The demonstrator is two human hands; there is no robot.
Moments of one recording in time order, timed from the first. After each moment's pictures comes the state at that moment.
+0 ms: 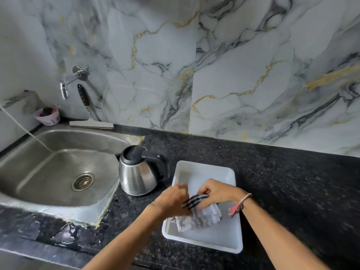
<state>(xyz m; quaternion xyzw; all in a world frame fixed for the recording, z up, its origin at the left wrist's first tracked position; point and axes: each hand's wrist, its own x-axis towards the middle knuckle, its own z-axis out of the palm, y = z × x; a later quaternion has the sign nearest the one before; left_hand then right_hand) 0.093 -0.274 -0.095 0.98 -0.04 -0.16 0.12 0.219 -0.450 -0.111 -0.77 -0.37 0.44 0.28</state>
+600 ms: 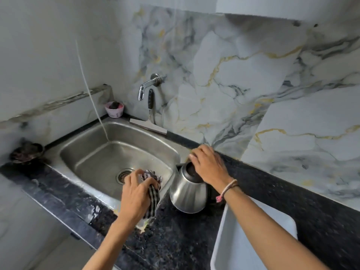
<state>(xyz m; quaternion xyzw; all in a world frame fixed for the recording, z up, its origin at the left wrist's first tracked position) -0.034 -0.070 -0.107 0.91 0.33 0.19 0.16 0.185 -0.188 -0.035 -0.86 -0.48 -0.02 0.15</state>
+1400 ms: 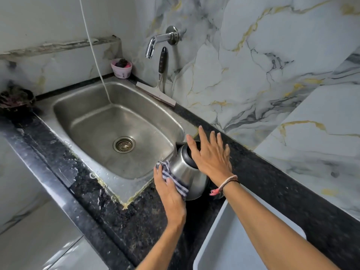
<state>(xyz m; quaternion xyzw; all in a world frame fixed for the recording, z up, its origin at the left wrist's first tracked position) 0.095 -0.184 -0.213 0.46 0.44 0.50 0.59 0.210 -0.172 -0.092 -0.90 -0.41 0.10 0.13</state>
